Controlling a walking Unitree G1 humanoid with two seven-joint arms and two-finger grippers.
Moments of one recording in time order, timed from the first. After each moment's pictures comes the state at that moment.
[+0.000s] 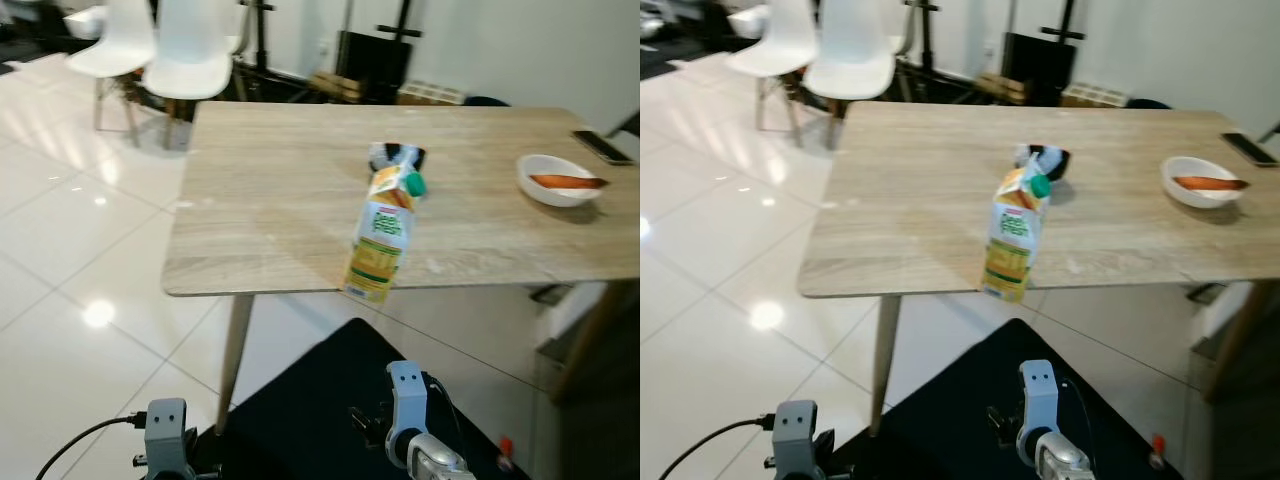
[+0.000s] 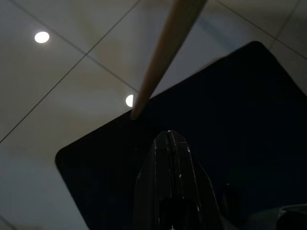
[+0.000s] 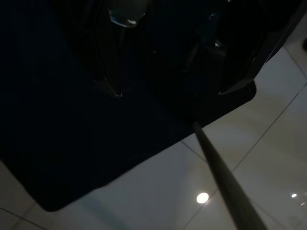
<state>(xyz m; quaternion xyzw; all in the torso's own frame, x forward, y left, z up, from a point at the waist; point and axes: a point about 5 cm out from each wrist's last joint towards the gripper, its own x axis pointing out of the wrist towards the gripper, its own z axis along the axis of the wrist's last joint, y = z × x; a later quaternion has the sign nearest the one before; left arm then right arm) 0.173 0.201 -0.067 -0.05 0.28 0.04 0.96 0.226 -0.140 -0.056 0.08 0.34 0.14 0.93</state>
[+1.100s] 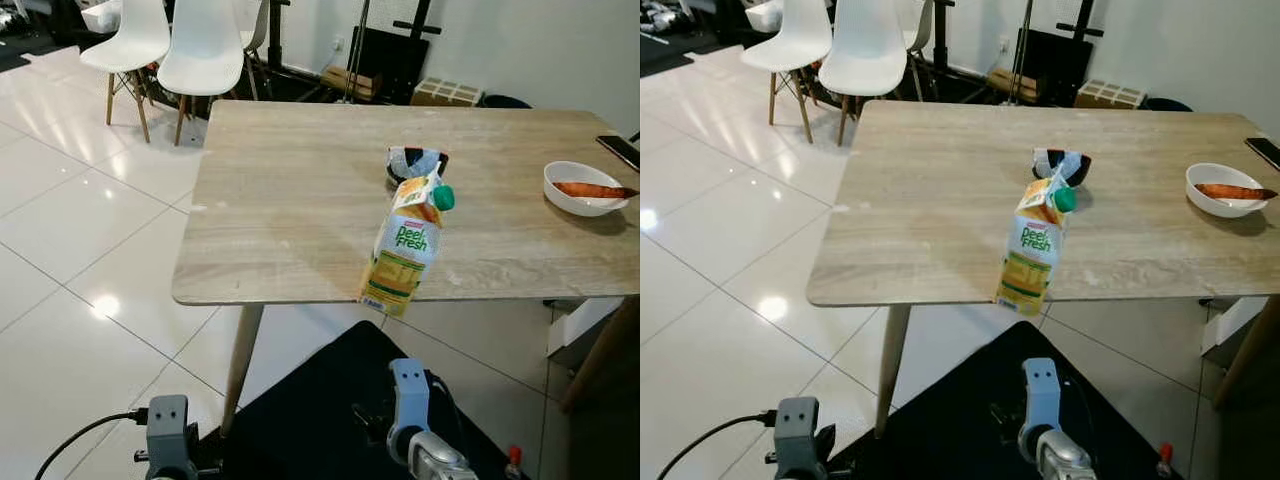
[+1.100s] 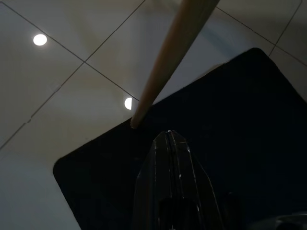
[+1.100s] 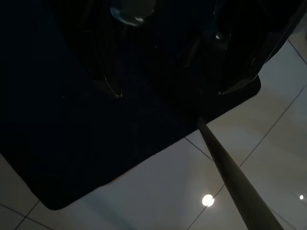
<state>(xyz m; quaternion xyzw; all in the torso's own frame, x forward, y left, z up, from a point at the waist) 0.178 0.196 -0.064 -0.04 0.27 0.03 0.96 0.229 -0.142 -0.055 0.08 0.34 0.13 0.93</state>
